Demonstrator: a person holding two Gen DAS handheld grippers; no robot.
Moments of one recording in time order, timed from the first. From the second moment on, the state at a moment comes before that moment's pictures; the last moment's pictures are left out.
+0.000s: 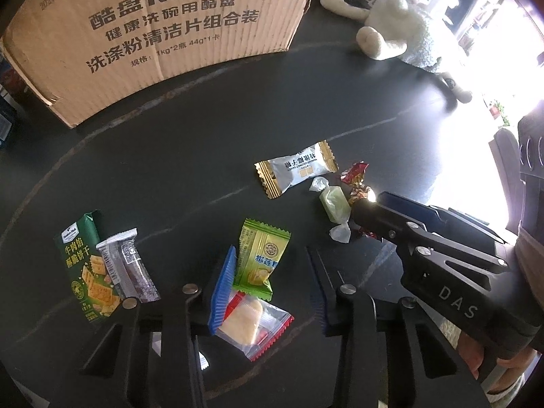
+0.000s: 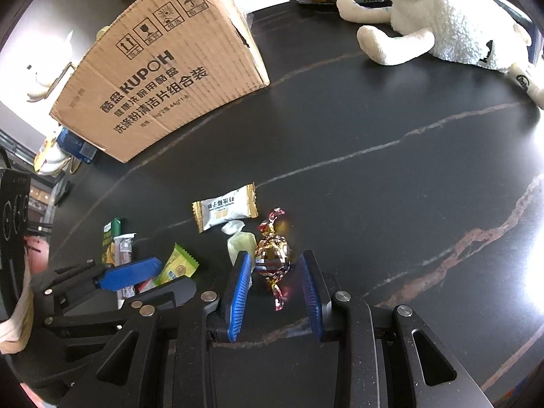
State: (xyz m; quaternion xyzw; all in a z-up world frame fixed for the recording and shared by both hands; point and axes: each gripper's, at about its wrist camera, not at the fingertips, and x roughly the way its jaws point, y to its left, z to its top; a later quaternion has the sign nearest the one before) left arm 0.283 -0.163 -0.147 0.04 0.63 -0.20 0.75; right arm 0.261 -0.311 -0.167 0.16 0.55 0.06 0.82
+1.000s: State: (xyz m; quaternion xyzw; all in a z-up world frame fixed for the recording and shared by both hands) left arm 0.280 -0.156 -0.125 0.03 0.59 -0.20 0.78; right arm 0.248 -0.293 -0.147 0.12 0.53 0.06 0.84
